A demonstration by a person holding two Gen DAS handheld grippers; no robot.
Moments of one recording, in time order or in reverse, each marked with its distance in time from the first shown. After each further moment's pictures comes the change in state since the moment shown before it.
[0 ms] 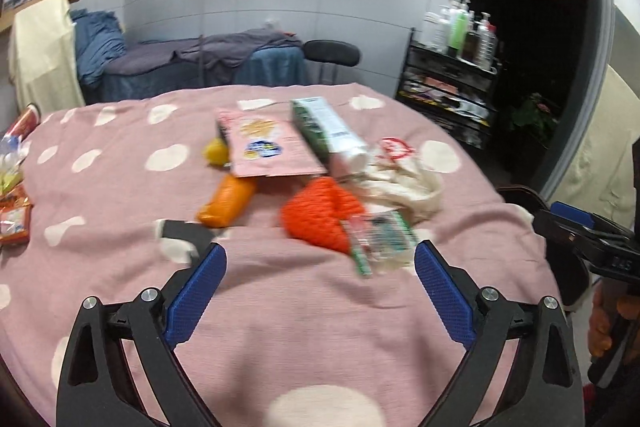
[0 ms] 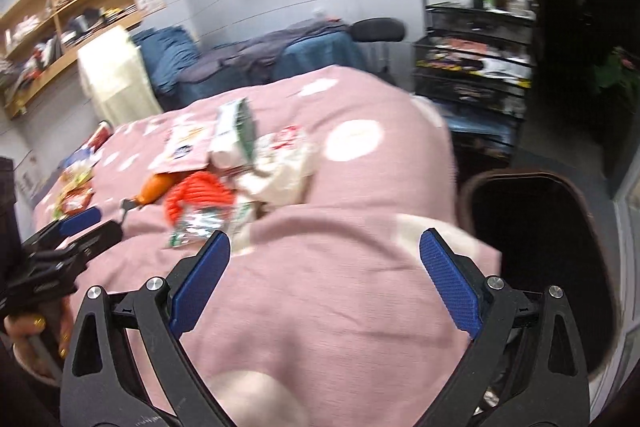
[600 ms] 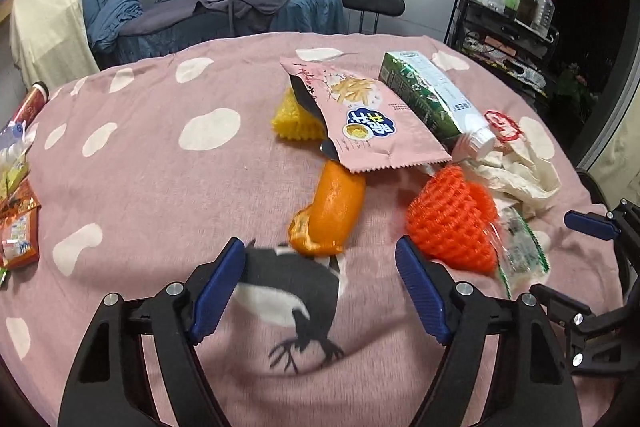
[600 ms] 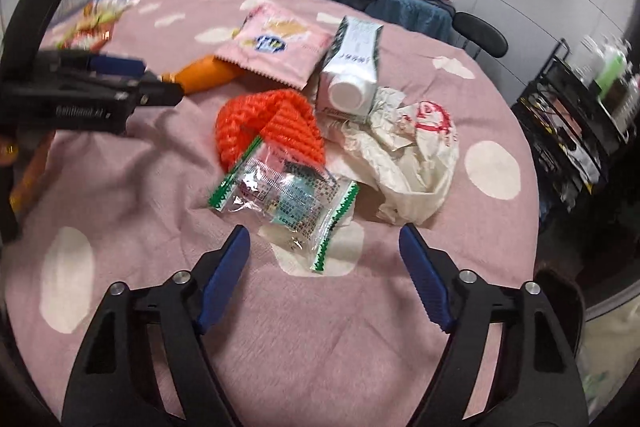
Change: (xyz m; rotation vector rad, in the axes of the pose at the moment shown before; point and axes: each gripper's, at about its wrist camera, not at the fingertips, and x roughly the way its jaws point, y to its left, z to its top) left arm 0.069 0.067 0.026 0.013 0.203 0.090; right arm 0.100 0.109 0.000 -0.521 0.248 -0.084
